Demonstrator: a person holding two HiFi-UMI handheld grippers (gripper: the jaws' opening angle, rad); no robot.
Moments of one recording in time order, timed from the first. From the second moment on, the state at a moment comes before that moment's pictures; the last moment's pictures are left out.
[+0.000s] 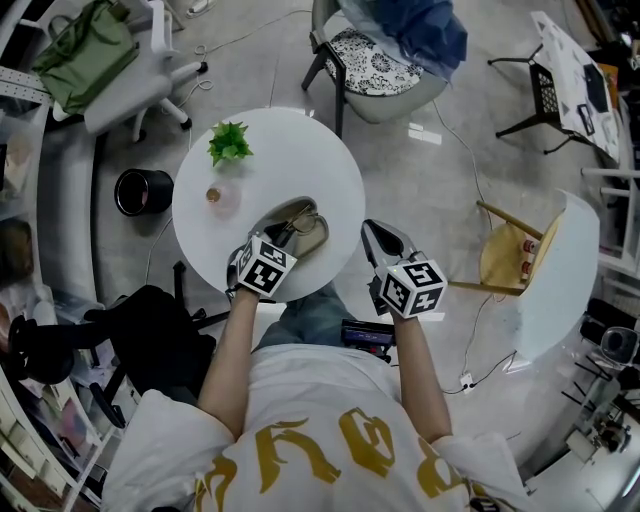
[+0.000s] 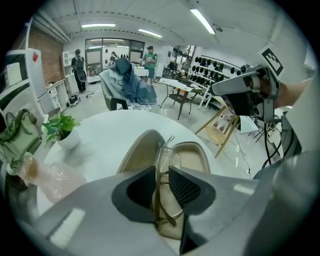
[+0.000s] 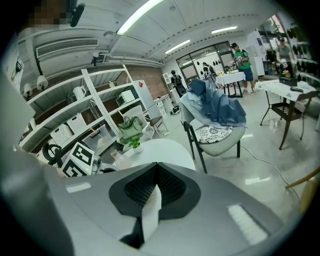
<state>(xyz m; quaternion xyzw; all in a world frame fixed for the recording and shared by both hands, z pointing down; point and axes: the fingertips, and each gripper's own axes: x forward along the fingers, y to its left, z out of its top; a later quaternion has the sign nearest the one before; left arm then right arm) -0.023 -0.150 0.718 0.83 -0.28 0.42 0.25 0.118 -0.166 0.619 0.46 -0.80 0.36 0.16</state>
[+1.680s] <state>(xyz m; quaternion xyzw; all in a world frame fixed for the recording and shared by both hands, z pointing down) -0.067 -0.119 0.499 0.88 -0.41 0.12 0.20 0.052 -0.105 0.500 0.47 -0.85 0.20 0.10</state>
